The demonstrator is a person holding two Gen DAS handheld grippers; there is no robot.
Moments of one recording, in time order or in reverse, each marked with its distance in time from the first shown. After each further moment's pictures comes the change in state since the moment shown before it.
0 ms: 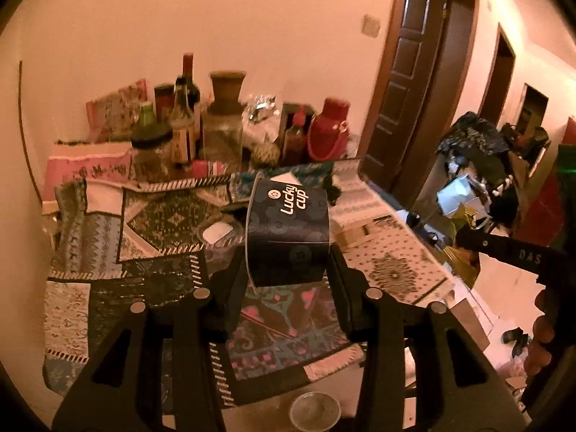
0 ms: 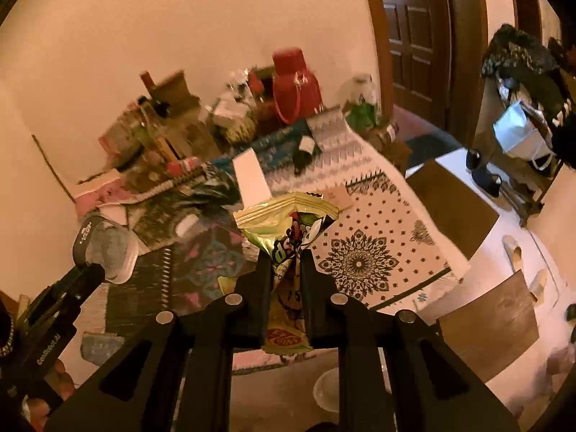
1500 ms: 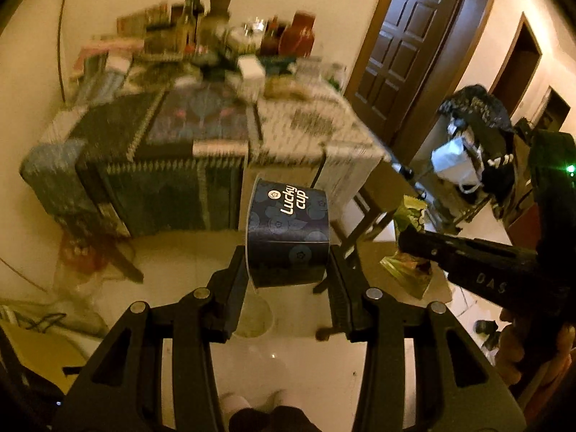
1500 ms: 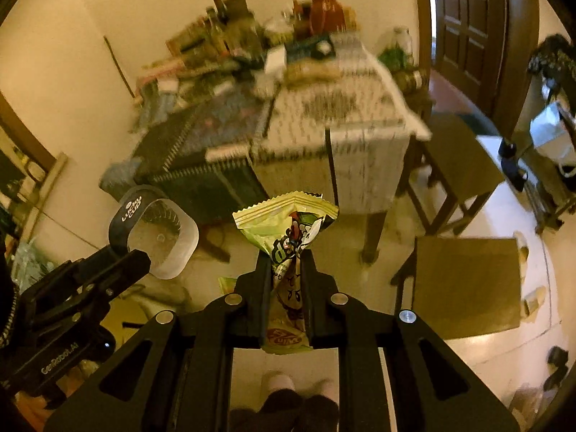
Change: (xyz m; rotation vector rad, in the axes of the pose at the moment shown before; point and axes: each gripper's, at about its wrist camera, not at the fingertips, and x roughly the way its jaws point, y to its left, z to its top) left arm -0.069 -0.187 -0.224 -0.179 0.206 0.065; right arm -0.045 -0.129 -0.181 -0.233 0.264 0.194
